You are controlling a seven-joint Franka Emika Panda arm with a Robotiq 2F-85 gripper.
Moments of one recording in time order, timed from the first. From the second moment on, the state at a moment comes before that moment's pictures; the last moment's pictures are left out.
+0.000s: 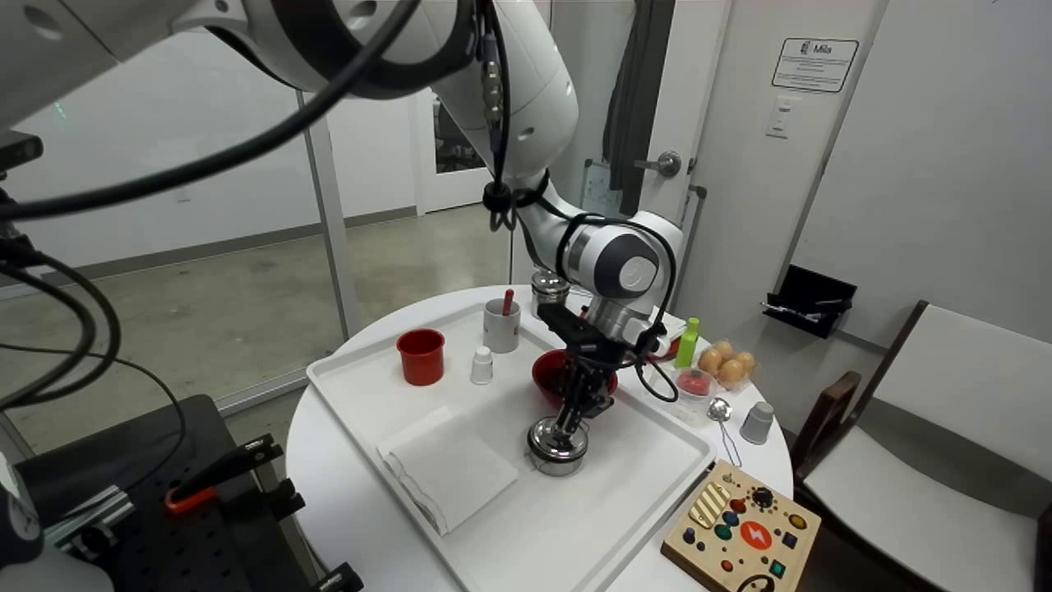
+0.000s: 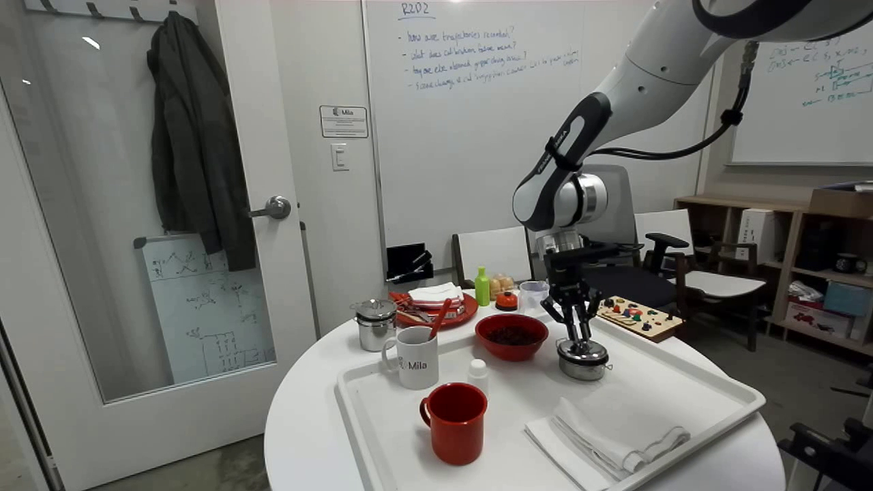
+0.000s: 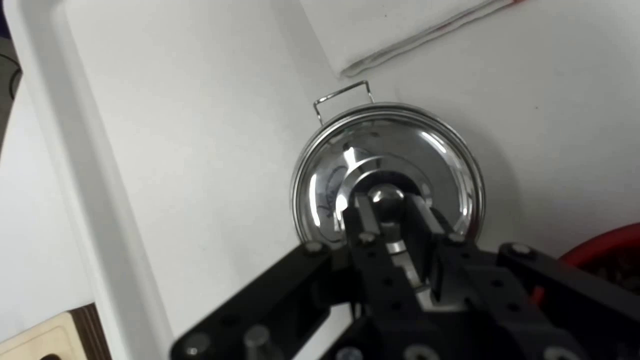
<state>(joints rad) -0.05 1.05 -0.08 -1.41 0.05 2.04 0.32</state>
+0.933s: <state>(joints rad) -0.05 1.05 -0.08 -1.44 0.05 2.06 0.33</state>
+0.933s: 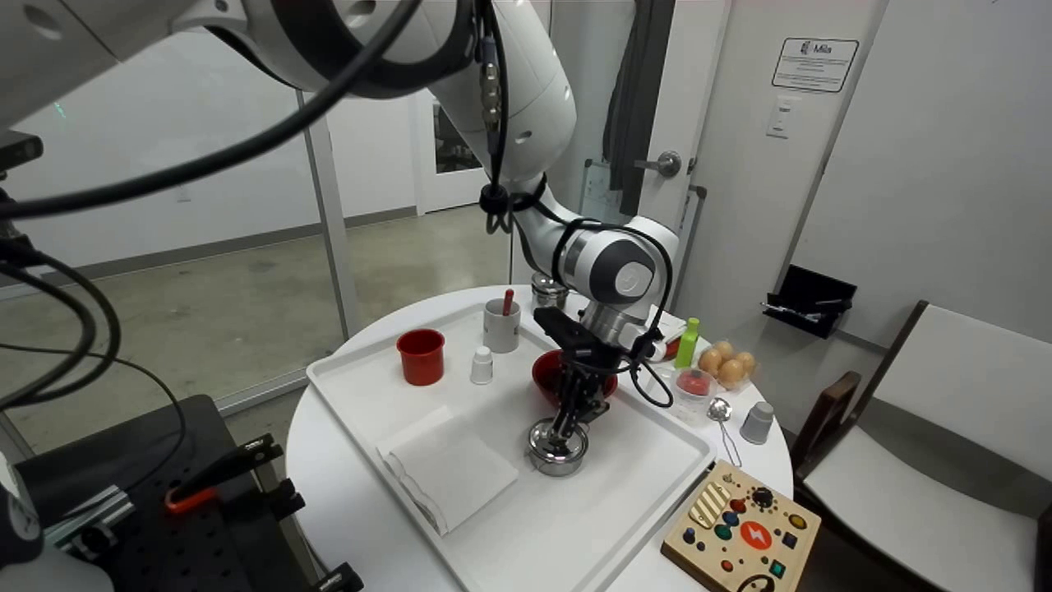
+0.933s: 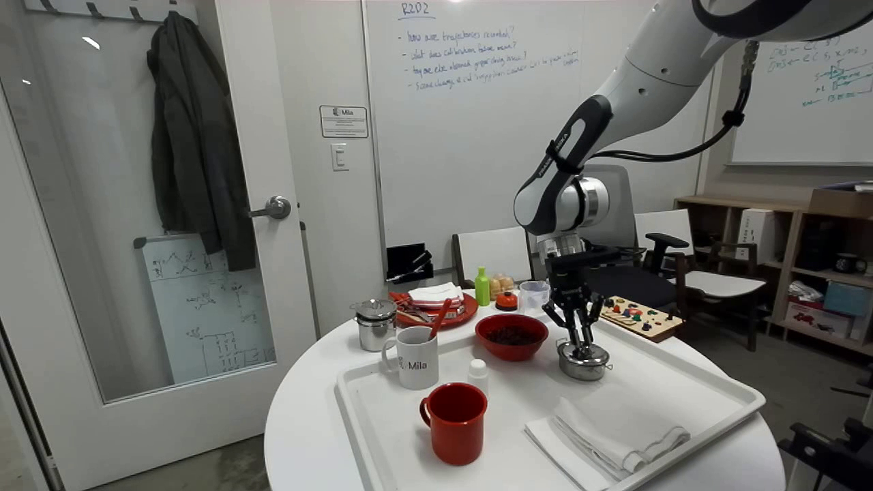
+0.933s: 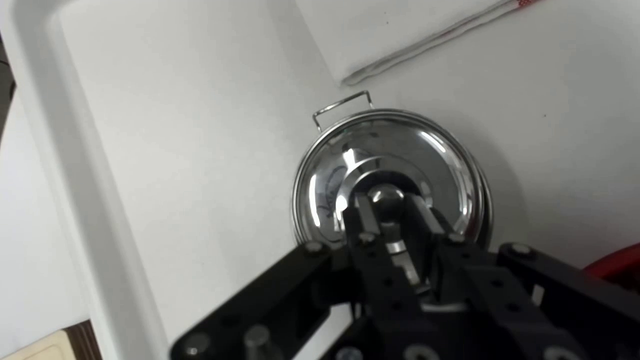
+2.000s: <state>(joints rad) -0.05 1.05 -0.08 -1.44 0.05 2.07 0.33</state>
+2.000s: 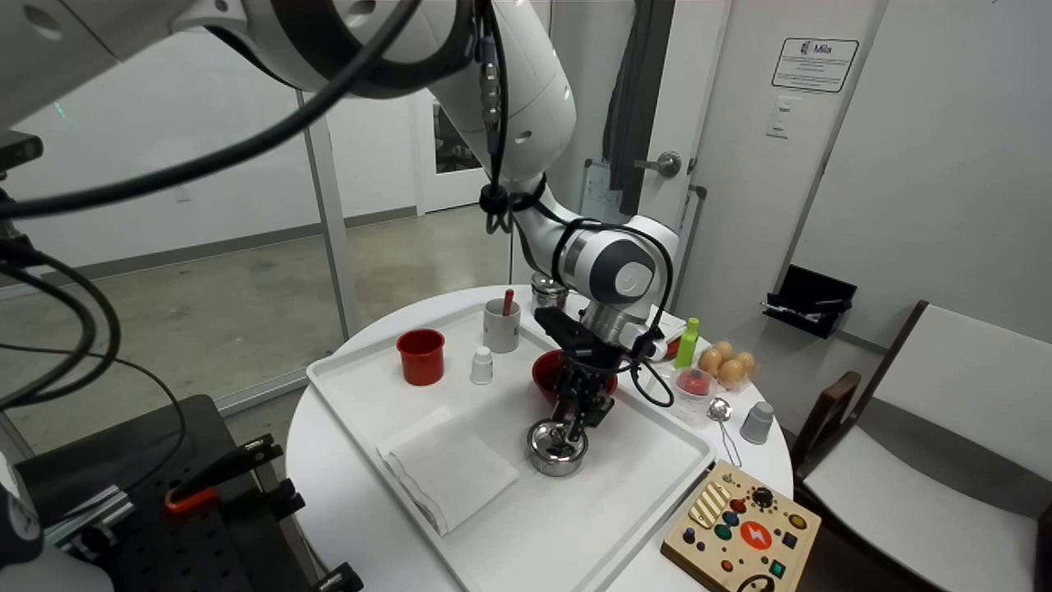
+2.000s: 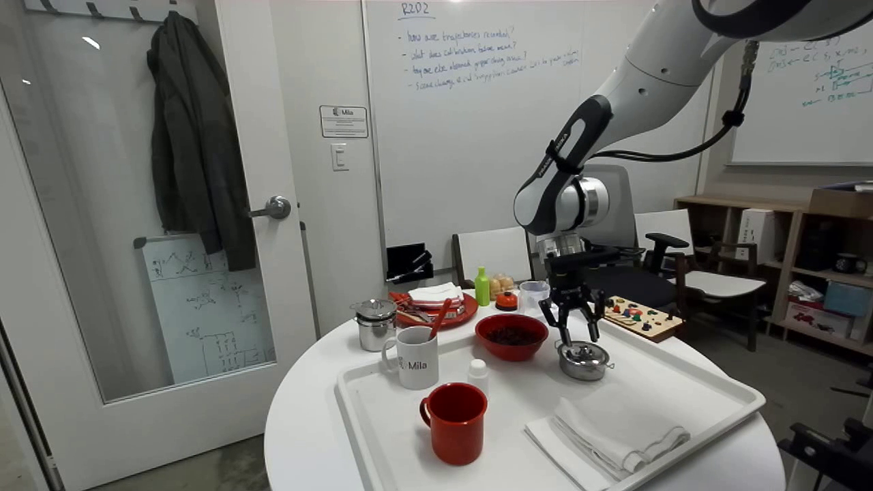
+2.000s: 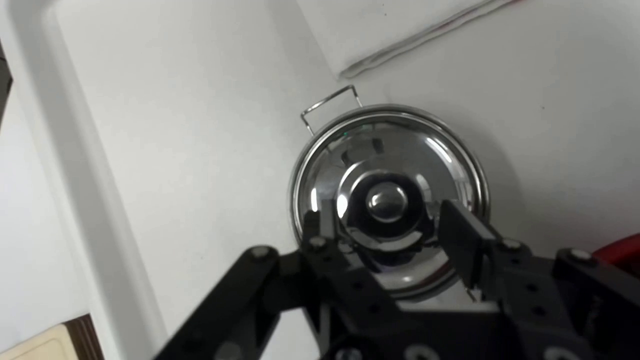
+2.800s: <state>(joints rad) -0.05 1.01 -0.08 -1.45 0.05 2.09 0.30</state>
